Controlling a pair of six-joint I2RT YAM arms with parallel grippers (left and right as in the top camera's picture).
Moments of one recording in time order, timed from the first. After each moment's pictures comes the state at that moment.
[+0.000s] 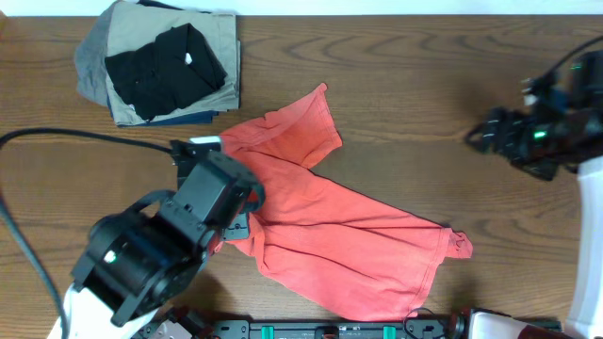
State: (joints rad) left arm -0.69 1.10 1.48 -1.48 -0.32 -0.70; right arm -0.16 1.43 1.58 -1.41 -0.30 0.20
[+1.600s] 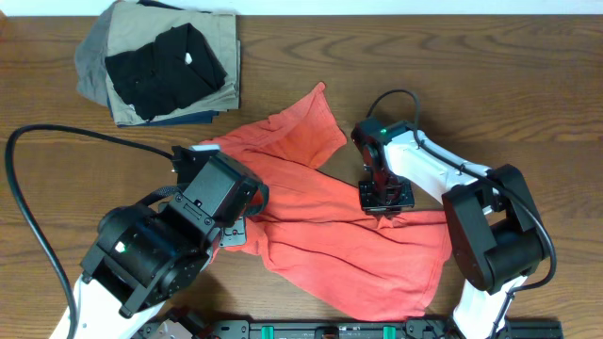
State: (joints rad) left arm -0.69 1.12 1.48 -1.57 -0.32 -0.72; right arm 0.45 1.96 1.20 -1.05 -0.07 0.42
